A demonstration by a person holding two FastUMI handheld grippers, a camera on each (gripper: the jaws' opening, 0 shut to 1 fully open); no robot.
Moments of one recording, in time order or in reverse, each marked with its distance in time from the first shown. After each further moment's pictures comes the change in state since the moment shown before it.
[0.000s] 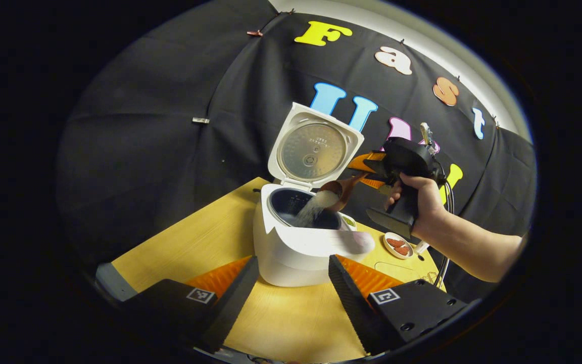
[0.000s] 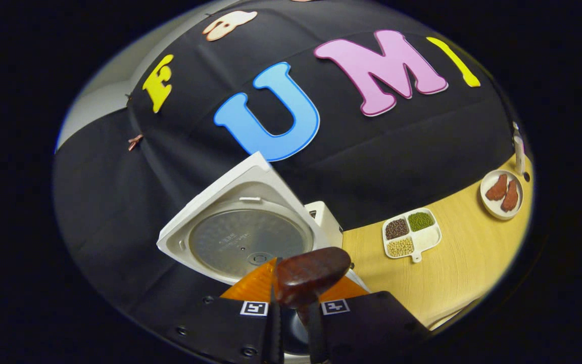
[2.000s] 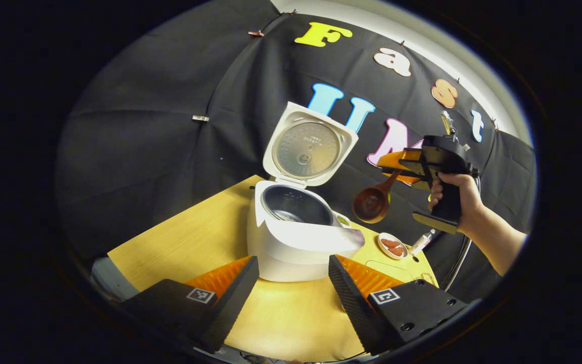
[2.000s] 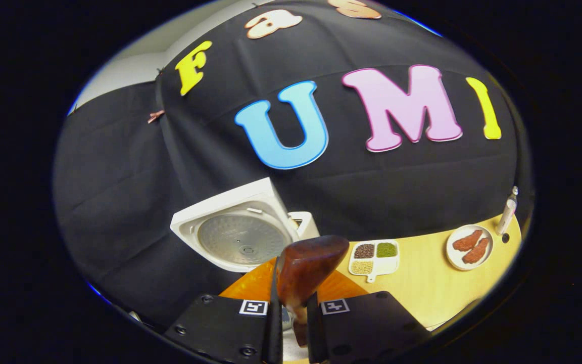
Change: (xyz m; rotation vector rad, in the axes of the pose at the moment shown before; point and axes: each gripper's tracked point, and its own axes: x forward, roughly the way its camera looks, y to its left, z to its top) left arm -0.017 -0.032 -0.015 -0.005 -0.012 -0.016; right arm -0.101 -0.052 0.077 -0.146 -0.005 -0.046
